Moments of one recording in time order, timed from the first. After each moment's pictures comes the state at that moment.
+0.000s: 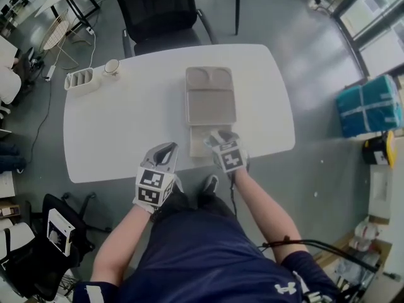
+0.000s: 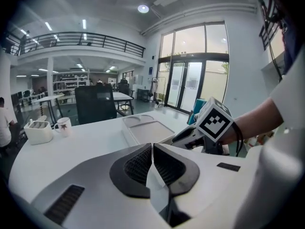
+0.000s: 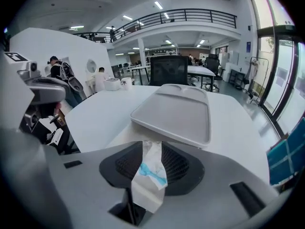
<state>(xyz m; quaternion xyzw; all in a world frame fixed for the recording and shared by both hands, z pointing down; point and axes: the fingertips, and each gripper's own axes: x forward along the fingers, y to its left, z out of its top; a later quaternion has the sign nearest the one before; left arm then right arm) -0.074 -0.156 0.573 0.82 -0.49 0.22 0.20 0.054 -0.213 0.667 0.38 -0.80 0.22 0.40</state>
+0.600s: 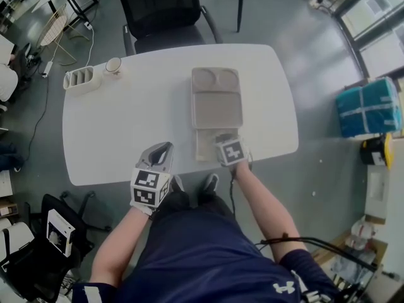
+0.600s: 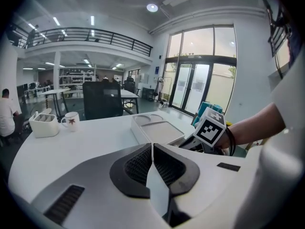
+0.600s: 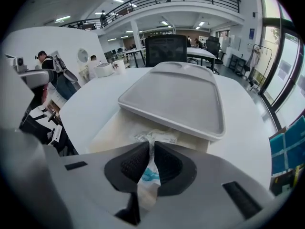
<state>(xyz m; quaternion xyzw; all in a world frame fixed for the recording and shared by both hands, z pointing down) -0.116 -0.170 0.578 0.80 -0.51 0.21 0.23 0.057 -0.225 0.711 0.37 -0.75 0.27 0.47</state>
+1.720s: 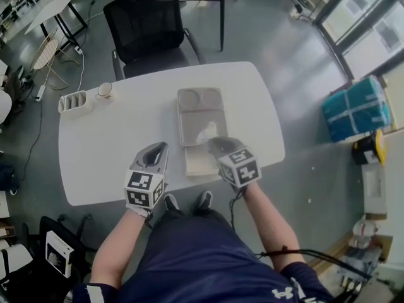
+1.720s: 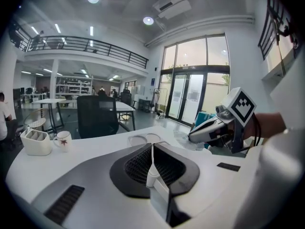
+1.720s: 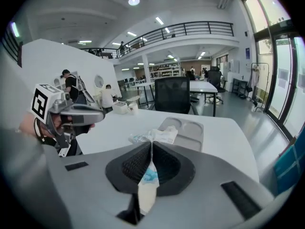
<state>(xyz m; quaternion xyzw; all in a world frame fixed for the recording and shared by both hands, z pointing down) -0.099 -0.218 0.521 0.83 -0.50 0.15 0.19 0.045 -0.244 0.543 0.37 -0.85 0.20 0.31</state>
